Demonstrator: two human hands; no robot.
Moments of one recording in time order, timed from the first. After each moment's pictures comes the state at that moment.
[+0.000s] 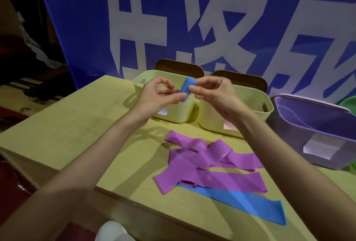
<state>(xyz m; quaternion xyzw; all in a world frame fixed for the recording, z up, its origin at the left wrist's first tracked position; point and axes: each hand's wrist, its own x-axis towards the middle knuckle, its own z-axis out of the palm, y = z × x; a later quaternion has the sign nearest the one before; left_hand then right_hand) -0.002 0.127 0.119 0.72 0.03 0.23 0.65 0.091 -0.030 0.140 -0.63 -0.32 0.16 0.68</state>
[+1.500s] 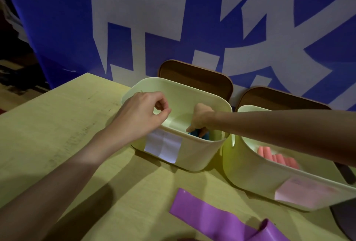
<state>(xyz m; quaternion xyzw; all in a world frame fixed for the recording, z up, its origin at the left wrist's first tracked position) 0.133 0.265 0.056 0.93 0.08 0.24 0.27 0.283 0.145 0.038 -0.94 -0.18 0.24 0.15</state>
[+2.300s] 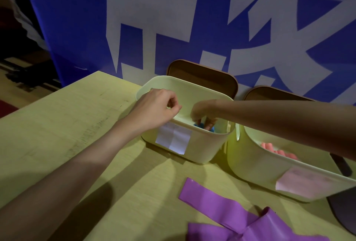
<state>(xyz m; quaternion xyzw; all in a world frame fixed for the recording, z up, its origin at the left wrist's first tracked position) 0.129 0.261 0.064 0.94 0.08 0.21 0.24 0.277 0.168 0.051 -0.94 -0.11 0.33 0.01</state>
